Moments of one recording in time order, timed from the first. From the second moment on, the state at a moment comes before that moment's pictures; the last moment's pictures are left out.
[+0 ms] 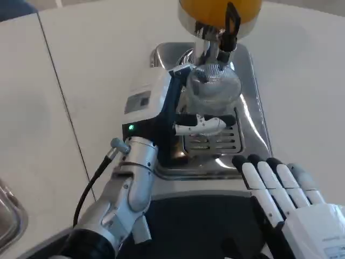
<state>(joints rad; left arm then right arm) -0.81 0.17 -0.29 0.79 0.69 -0.26 0.52 0.73 -0.03 0.16 -0.95 -1.23 -0.27 0.07</state>
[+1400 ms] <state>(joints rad) -0.71 0.32 -0.32 0.65 0.67 -0.32 0.50 0.70 -0.03 0.20 -0.95 -1.22 -0.24 0.12</state>
